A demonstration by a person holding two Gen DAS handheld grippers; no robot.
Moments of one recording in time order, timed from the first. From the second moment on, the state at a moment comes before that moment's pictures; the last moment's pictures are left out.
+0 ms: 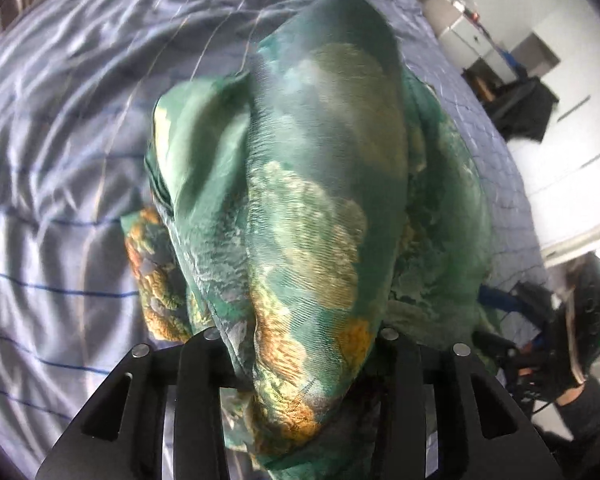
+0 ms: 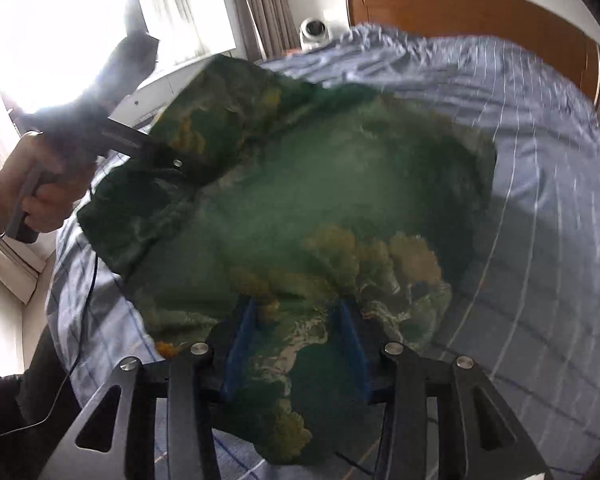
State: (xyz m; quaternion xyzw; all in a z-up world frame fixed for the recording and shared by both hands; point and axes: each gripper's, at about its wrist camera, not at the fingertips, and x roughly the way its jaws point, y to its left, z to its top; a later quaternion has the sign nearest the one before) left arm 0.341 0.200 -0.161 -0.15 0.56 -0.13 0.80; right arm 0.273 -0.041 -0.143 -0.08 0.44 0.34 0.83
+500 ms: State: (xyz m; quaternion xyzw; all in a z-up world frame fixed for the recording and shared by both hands) left arm 0.317 0.227 -0.127 -0.18 0.54 -0.12 0.81; right arm 0.347 -0.028 -0.076 -0.04 0.47 0.32 0.82
